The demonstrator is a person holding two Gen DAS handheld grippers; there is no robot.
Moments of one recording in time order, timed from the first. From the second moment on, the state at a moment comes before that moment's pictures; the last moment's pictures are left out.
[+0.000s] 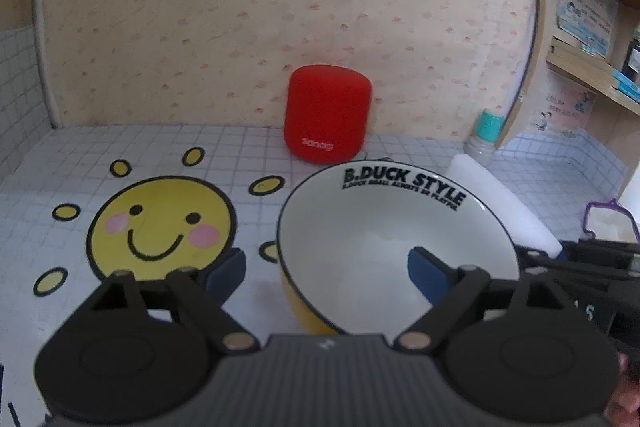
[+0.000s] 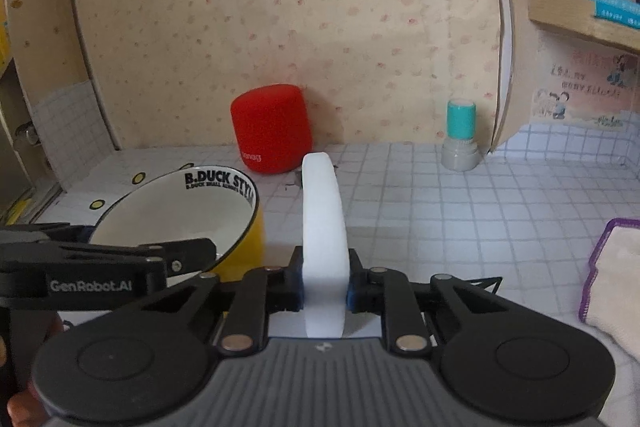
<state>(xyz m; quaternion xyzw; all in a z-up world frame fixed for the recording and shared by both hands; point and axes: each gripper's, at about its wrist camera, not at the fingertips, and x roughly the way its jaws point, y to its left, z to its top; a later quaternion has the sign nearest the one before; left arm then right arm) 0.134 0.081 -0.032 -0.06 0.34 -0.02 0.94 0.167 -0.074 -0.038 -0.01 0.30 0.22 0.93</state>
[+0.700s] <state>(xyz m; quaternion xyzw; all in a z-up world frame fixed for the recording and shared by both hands) 0.110 0.050 -0.044 -0.02 0.33 -0.04 0.94 0.110 -0.104 -0.001 -0.03 0.24 0.23 0.94</state>
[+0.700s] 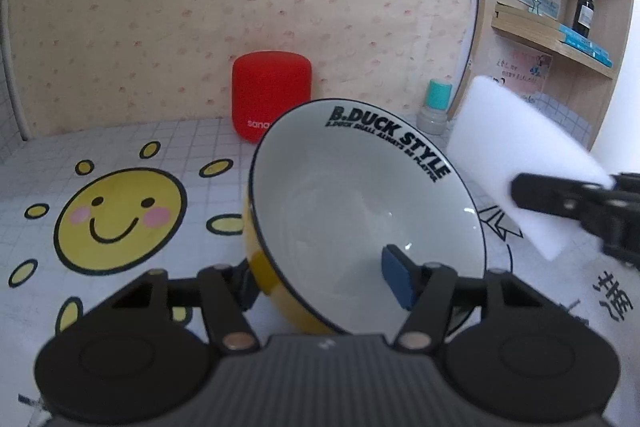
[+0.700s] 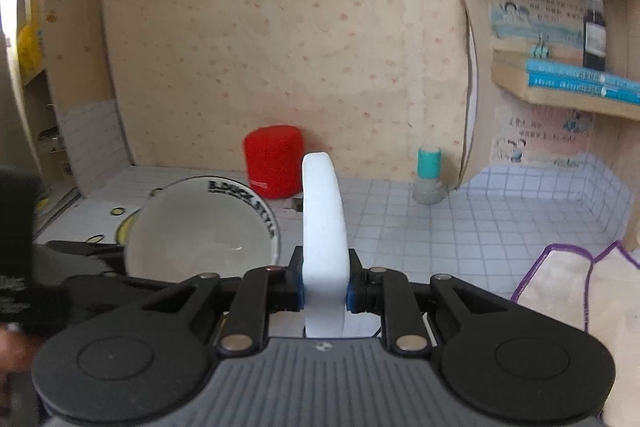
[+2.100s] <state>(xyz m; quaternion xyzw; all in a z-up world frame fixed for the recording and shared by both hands) 0.084 0.020 -0.046 0.06 0.33 -0.07 0.94 0.113 -0.074 -0.004 -0.13 0.30 0.33 0.89</state>
